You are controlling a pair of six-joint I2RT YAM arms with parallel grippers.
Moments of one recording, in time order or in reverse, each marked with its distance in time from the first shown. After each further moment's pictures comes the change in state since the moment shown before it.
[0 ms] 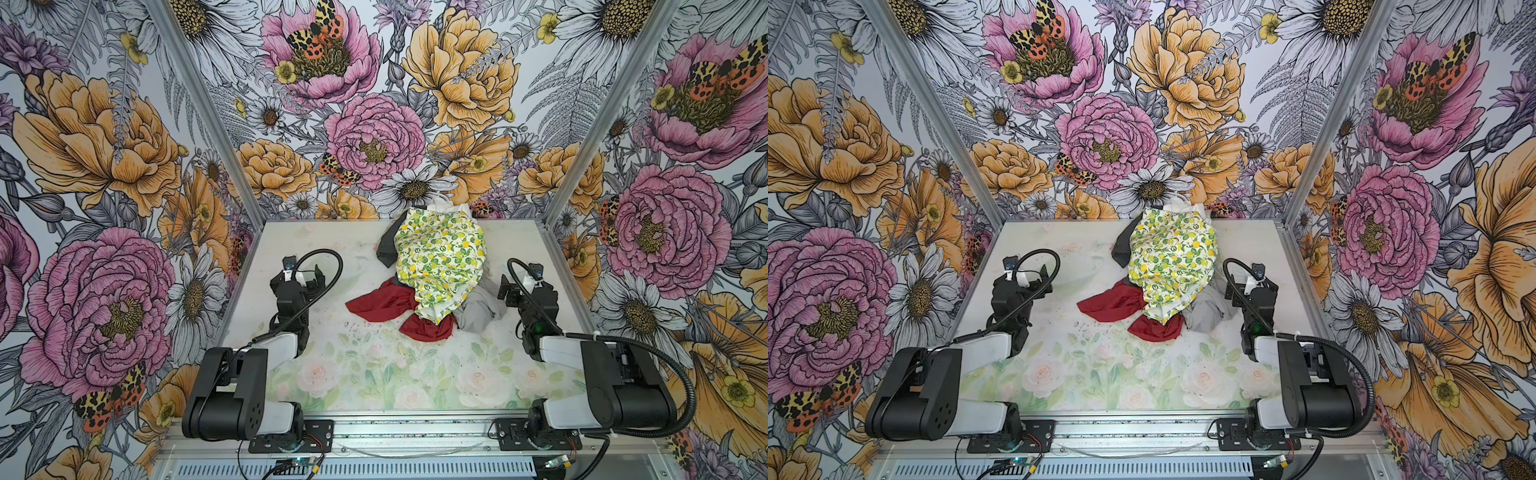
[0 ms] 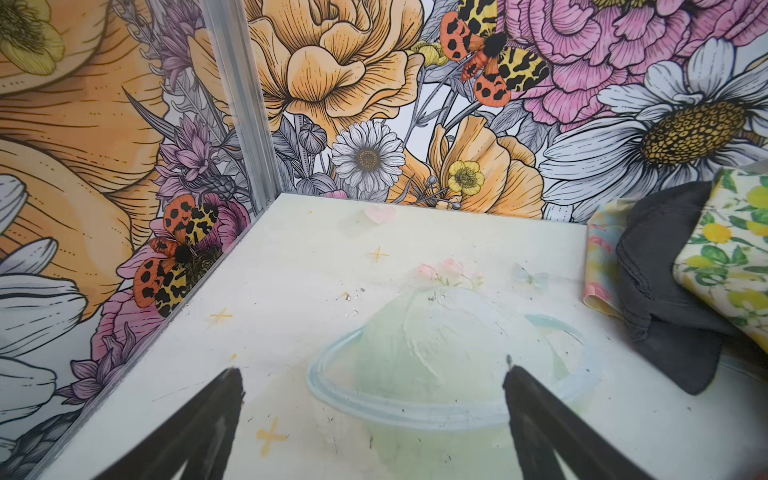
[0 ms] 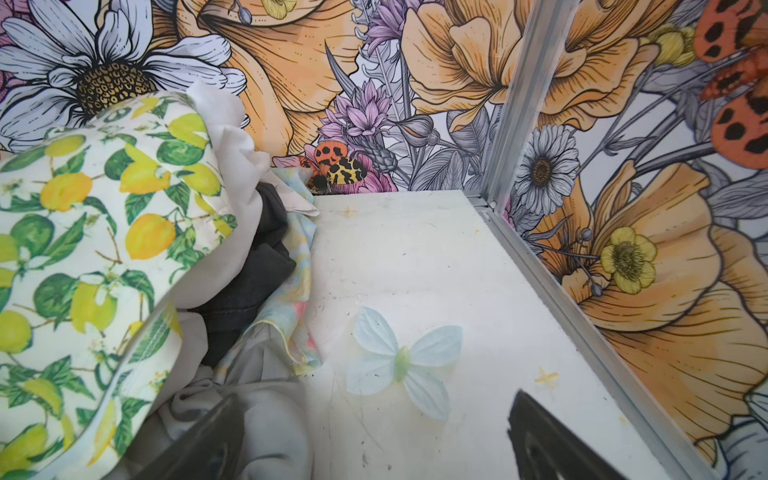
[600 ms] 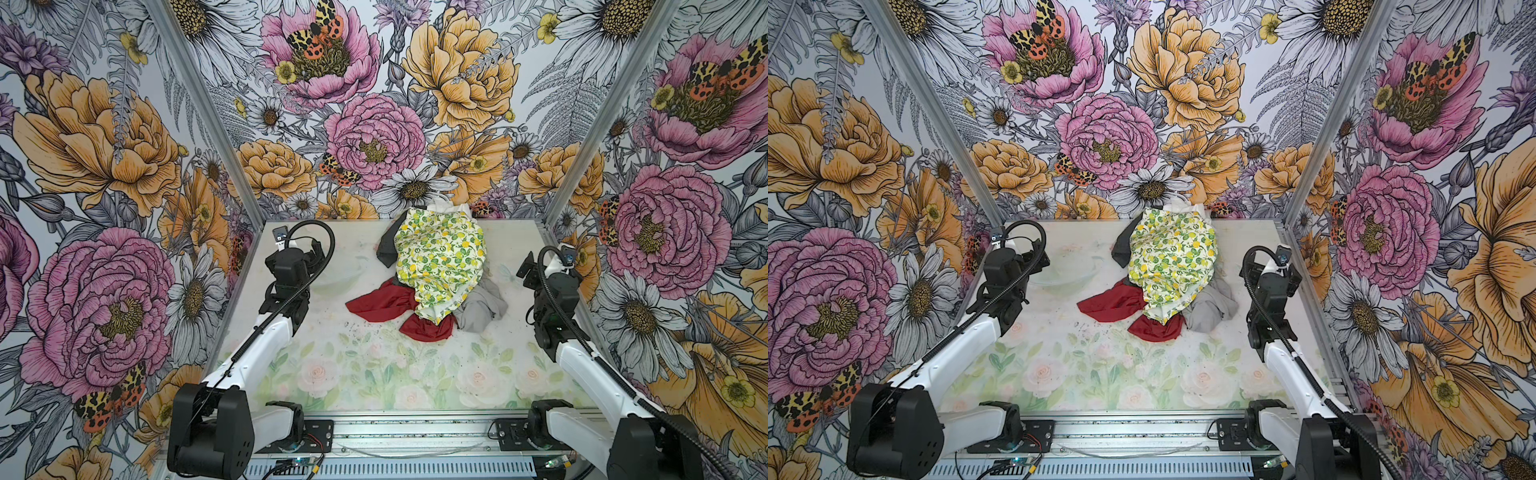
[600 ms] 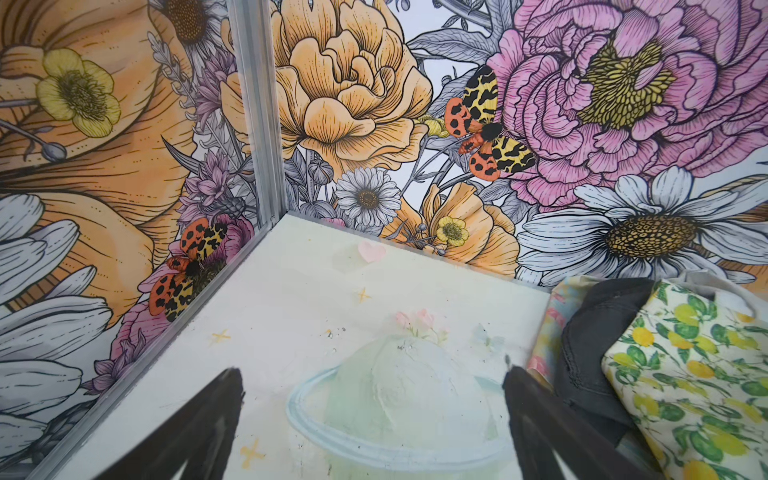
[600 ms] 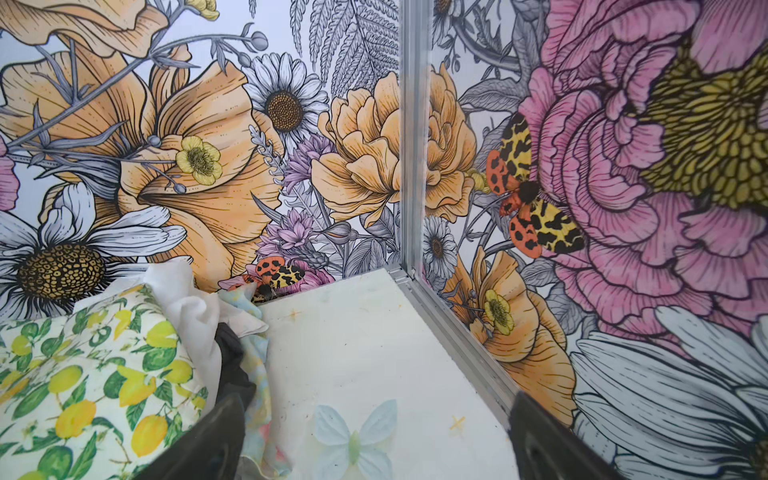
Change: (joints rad) left arm -0.080 -0.160 0.347 -0.565 -0.117 -0.194; right arm 0.042 -0.371 0.213 -0.452 0.290 0.100
